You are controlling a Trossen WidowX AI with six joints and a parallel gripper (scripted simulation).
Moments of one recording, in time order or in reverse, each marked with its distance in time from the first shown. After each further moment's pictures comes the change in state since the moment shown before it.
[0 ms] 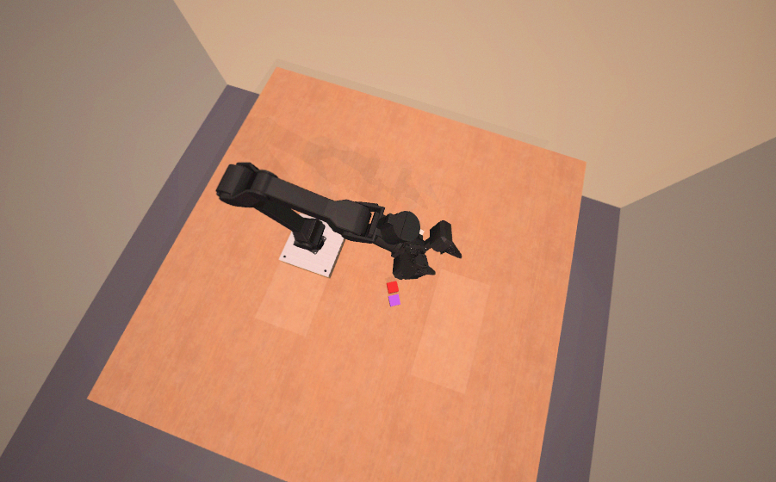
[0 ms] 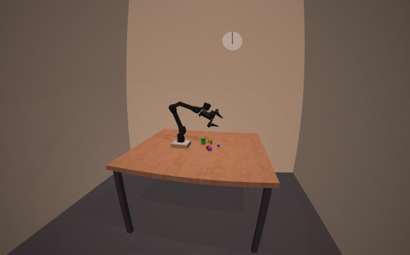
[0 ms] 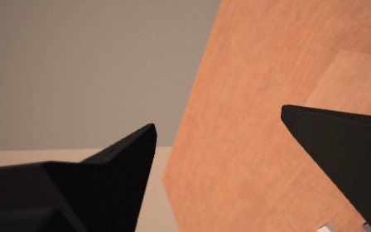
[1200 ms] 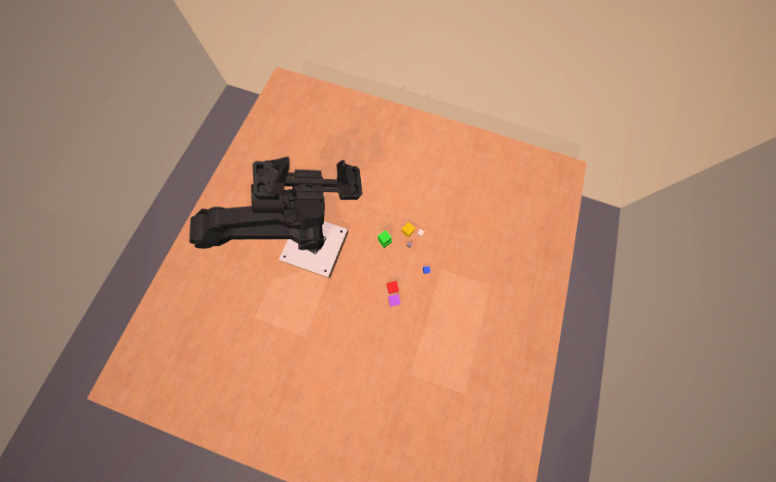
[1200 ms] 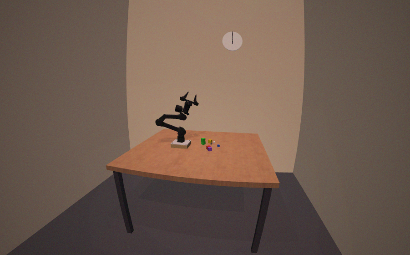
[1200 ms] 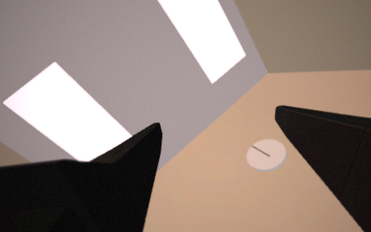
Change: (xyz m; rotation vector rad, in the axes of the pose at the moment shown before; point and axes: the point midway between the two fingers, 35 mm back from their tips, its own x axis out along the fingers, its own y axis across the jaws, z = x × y) arm -0.332 0.088 0.023 0.663 0.041 1.683
